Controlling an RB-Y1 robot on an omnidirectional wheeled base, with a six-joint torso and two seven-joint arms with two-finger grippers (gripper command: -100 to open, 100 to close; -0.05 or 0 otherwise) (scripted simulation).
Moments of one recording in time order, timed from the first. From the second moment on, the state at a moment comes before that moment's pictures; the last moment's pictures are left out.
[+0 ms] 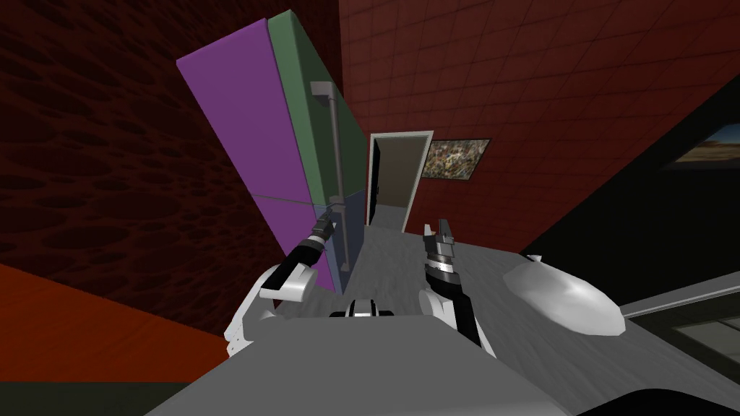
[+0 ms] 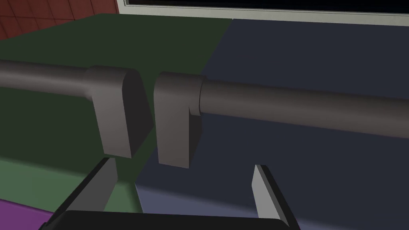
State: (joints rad) left arm 0.18 0.12 -0.14 -2.43 -0.09 0.46 0.15; right arm 0.46 0.01 -0.01 -2.31 -0.11 -0.48 0.16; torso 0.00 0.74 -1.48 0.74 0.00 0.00
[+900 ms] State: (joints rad) left arm 0.13 0.11 -0.15 -2.48 -0.11 0.62 0.16; right arm 0.46 0.01 -0.01 -2.31 -0.11 -0.48 0.16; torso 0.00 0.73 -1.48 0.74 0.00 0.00
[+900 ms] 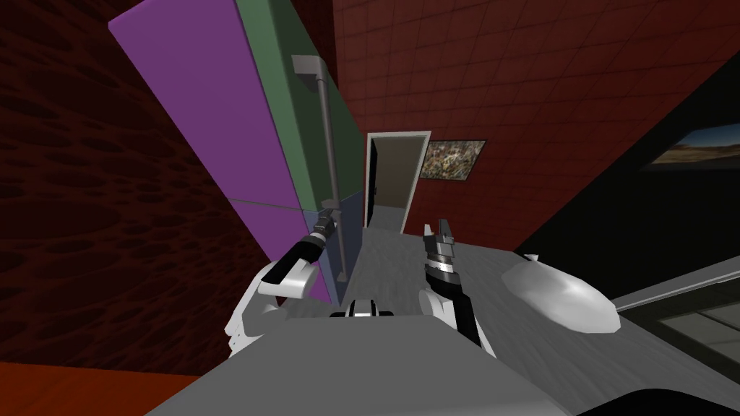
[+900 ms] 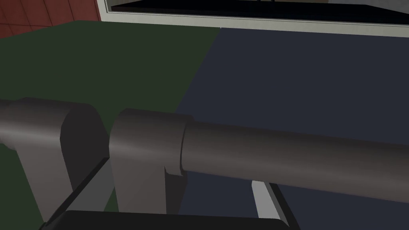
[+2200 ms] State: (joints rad) left arm 0.16 0.06 -0.08 -2.53 -0.19 0.64 0.18; right arm 0.46 0.01 -0.01 -2.31 -0.11 -0.48 0.16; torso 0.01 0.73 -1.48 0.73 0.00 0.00
